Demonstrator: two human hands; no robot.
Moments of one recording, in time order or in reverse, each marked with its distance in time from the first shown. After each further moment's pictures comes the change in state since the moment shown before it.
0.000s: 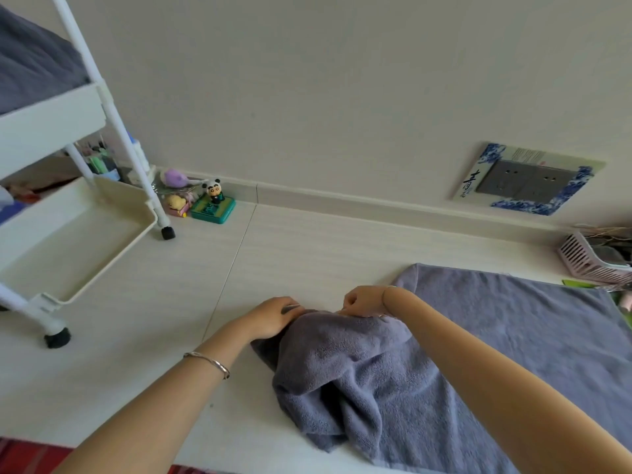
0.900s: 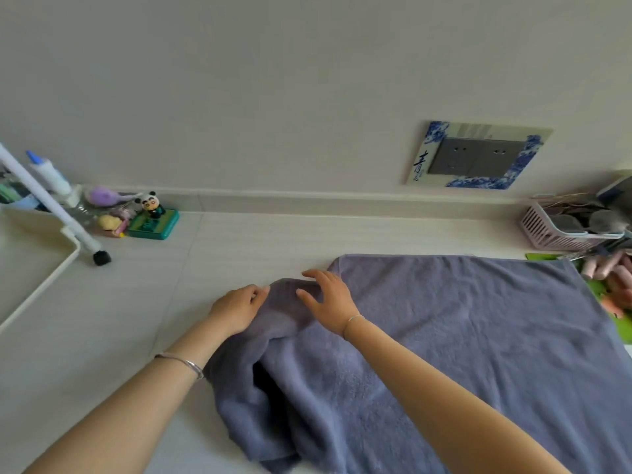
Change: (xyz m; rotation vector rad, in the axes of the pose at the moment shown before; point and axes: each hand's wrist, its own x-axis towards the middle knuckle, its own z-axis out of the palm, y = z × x) left_hand 0.054 0.041 0.009 0.264 0.227 -0.106; right_hand 0.020 0.053 0.027 0.339 0.689 -0.239
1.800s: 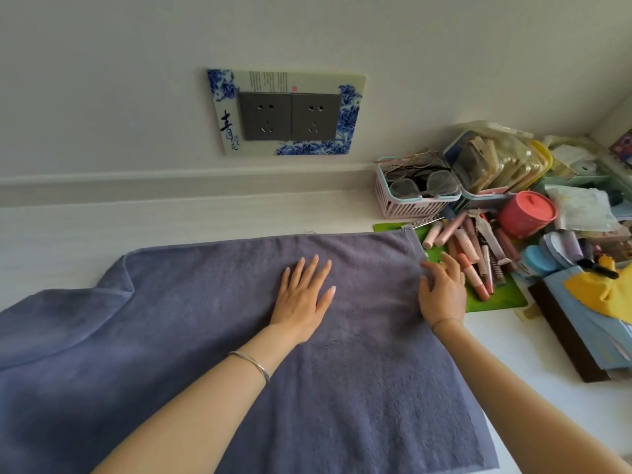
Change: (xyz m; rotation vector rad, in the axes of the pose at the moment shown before) left_hand 0.018 0.372 0.243 0.212 -0.009 0.495; right_hand -0.132 0.380 -0.291 -0.244 0.601 0.516
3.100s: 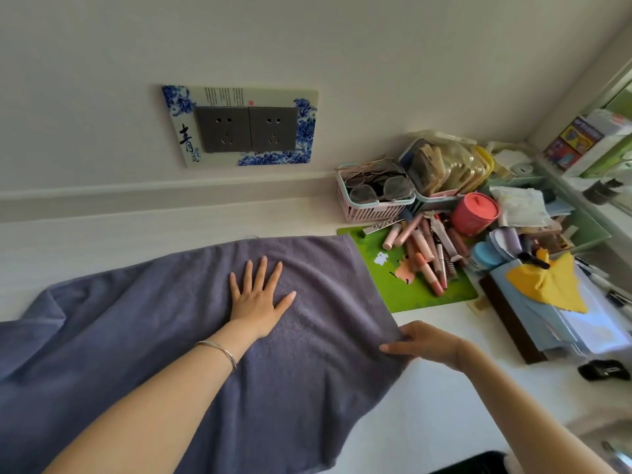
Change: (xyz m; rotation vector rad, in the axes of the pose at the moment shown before) left_hand 0.011 -0.009 -0.004 0.153 -0.100 -0.176; right_hand -0.041 0.032 -0.073 0.289 -1.025 0.188
